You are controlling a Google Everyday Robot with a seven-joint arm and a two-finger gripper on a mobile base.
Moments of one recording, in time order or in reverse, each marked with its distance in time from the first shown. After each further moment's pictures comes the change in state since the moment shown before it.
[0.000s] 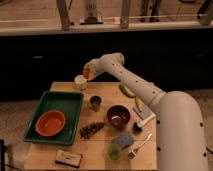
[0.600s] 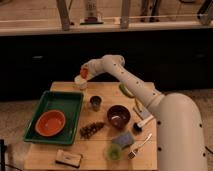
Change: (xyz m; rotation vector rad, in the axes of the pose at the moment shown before) arm -0.011 -0.004 0.005 0.042 -0.087 -0.013
